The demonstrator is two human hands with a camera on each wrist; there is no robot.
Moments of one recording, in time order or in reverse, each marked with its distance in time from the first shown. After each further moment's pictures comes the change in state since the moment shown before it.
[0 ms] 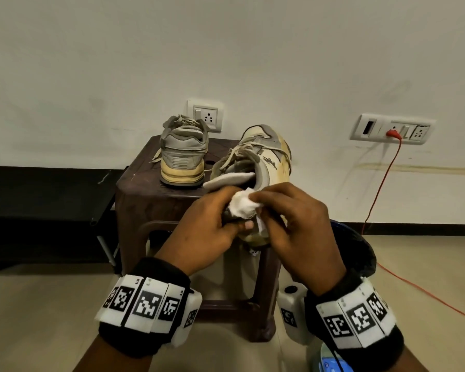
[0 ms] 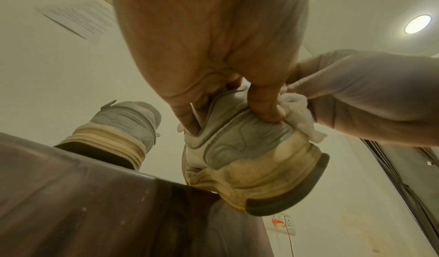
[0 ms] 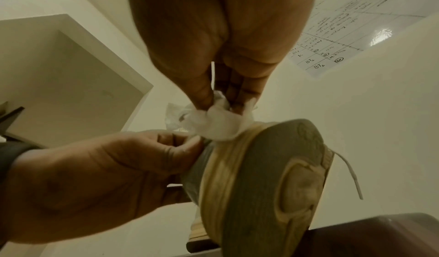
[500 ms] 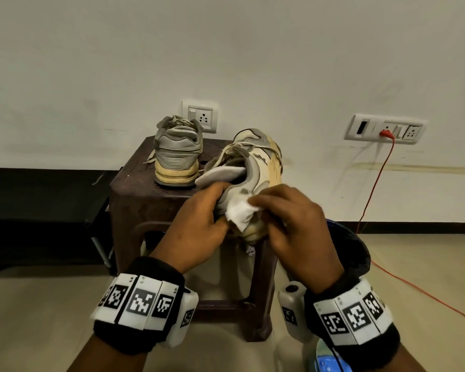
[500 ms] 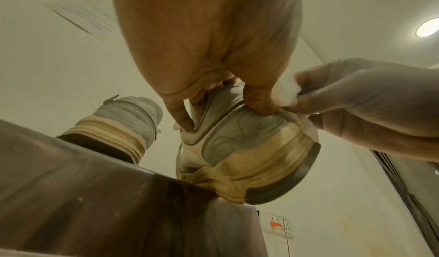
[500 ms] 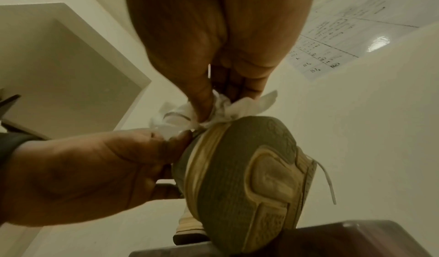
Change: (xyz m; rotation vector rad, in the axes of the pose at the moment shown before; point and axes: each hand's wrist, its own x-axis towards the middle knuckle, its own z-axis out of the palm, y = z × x) left_hand 0.002 0.001 0.000 -0.040 0.026 0.022; right_hand -0.006 0.012 -0.003 -0.034 -0.044 -0.028
